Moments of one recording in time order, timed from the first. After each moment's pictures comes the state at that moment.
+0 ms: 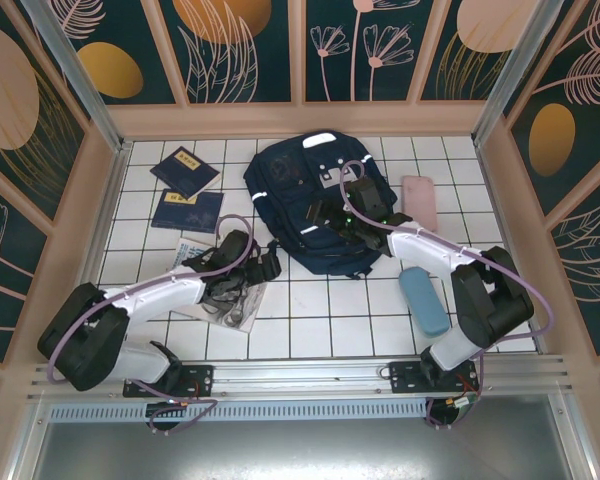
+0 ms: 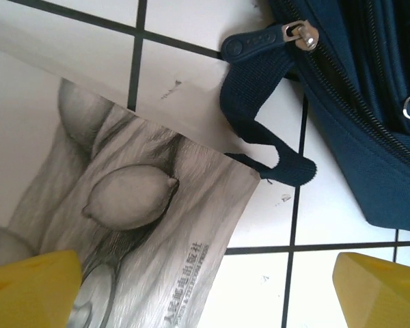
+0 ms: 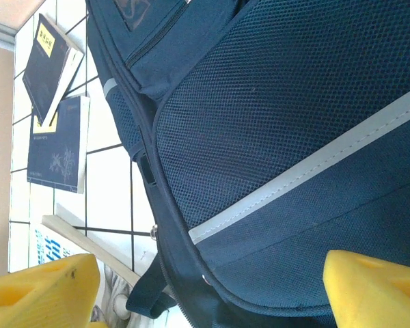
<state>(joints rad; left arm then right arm) -0.67 1.35 0.65 -0.26 -0.02 -0.90 0.55 1.57 0.97 -0.13 -0.19 0.80</state>
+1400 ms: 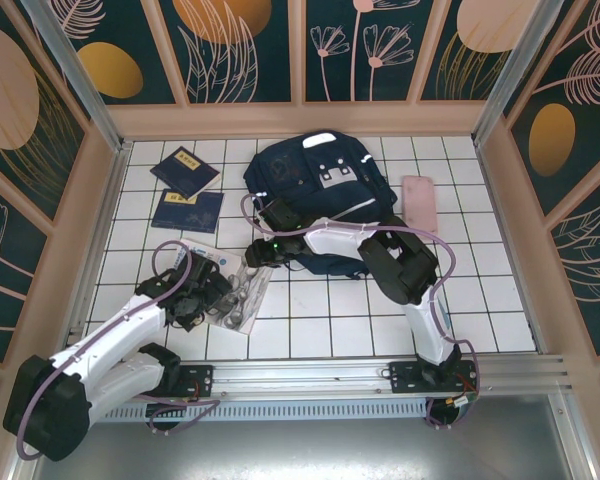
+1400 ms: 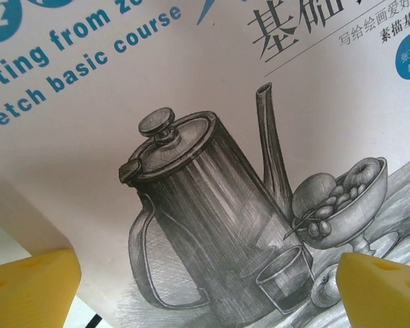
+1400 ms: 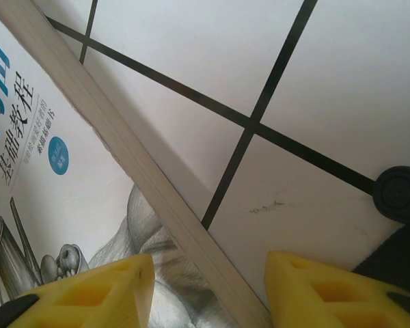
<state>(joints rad) -0.48 0.97 0.47 -0.71 -0.05 -1.26 0.87 2.13 1.44 -0.29 -0.34 0.53</state>
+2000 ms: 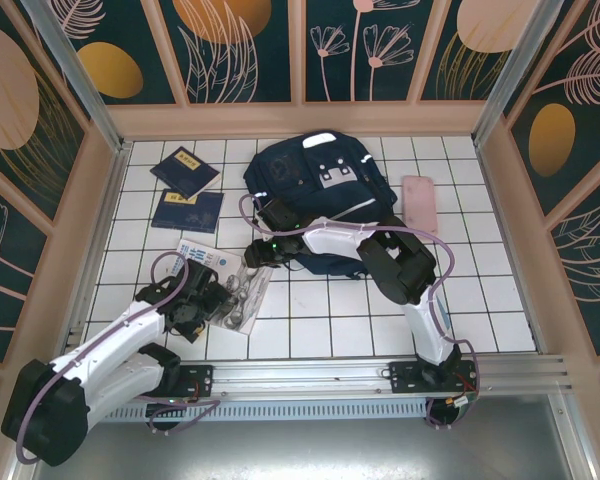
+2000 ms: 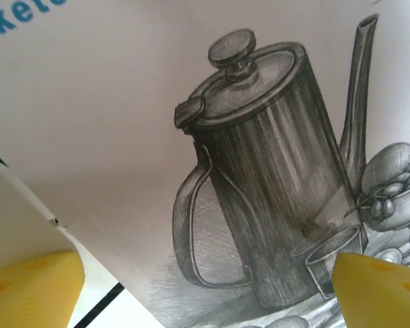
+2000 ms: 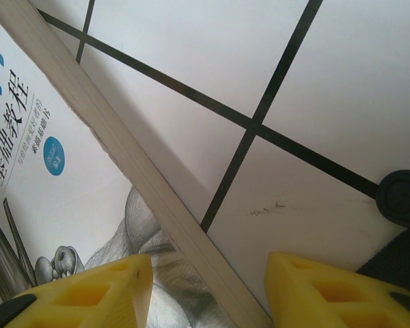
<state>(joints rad) -0.48 0.95 0.41 -0.71 0.03 -1.35 0.87 2.14 1.45 -0.31 -0.34 0.52</state>
